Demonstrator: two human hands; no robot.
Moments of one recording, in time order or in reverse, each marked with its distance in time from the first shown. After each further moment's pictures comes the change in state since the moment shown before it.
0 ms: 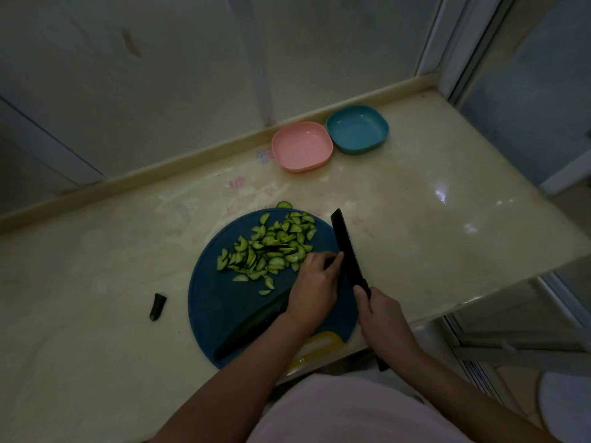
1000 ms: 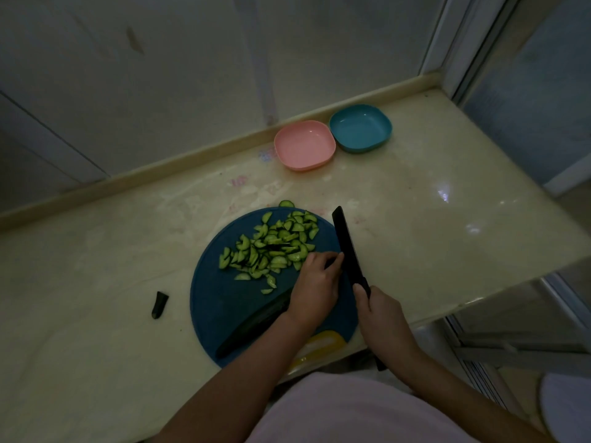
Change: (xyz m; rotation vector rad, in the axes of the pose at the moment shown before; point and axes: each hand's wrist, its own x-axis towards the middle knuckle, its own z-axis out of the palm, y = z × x) left_hand 0.001 -0.001 0.000 -0.017 0.026 -0.011; right_hand 0.000 -0.005 0.003 -0.019 0.018 0.001
